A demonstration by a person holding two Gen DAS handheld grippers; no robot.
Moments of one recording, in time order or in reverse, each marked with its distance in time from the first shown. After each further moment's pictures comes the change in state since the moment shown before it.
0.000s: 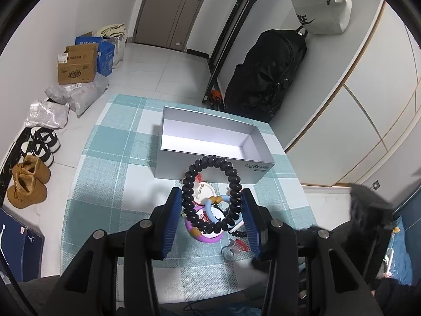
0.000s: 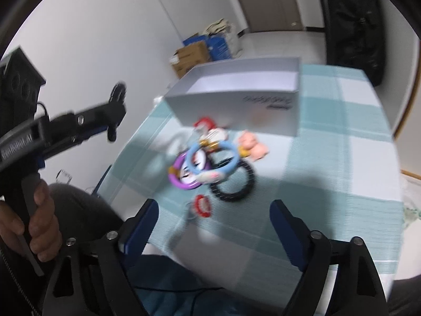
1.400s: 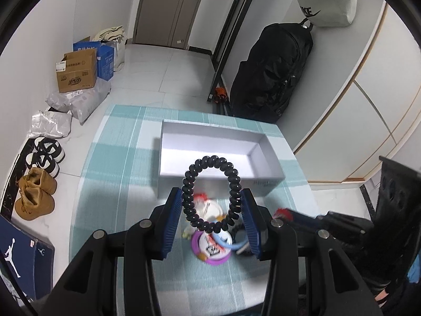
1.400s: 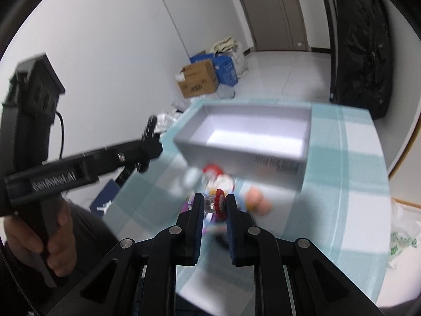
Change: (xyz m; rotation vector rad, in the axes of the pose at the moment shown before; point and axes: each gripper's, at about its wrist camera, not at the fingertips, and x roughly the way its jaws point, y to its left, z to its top) left arm 0.017 -0.010 0.029 0.045 0.026 0.055; right arm -0.022 0.009 0.052 -0.047 -0.111 -0.033
